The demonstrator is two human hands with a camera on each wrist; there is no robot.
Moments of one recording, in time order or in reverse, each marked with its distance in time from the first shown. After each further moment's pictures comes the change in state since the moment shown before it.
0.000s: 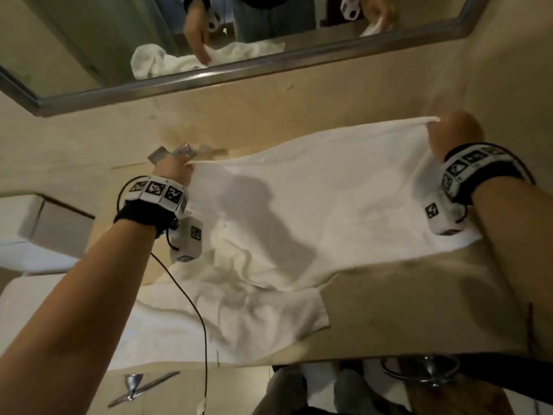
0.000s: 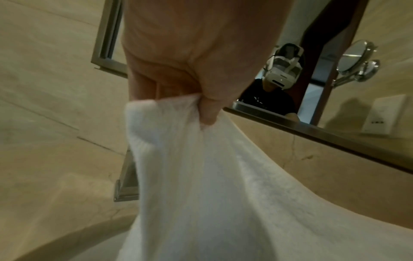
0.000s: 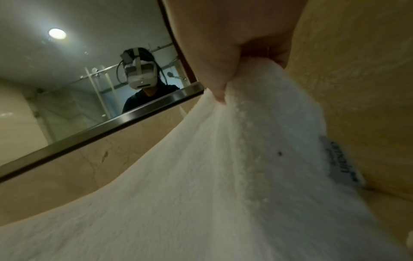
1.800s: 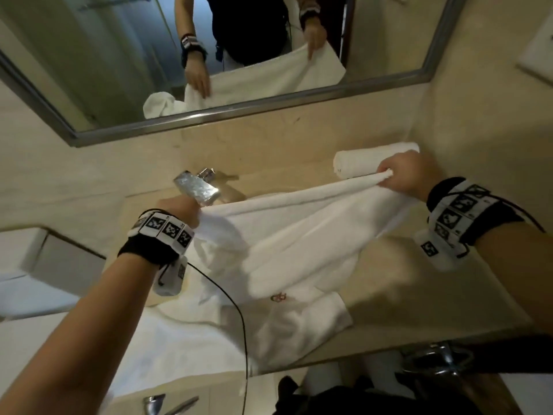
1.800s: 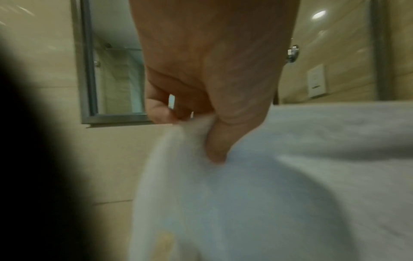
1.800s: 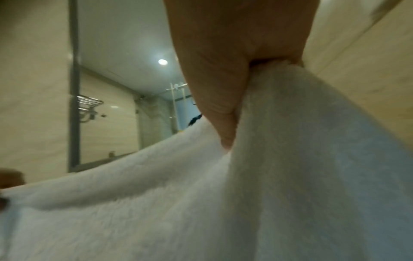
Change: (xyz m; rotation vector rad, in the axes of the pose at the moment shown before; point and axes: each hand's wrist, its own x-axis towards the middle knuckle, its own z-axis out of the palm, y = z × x) left_hand -0.042 -0.065 -0.012 0.606 -0.027 0.176; right_hand -0.132 -0.067 -0.041 -0.127 -0.175 -0.447
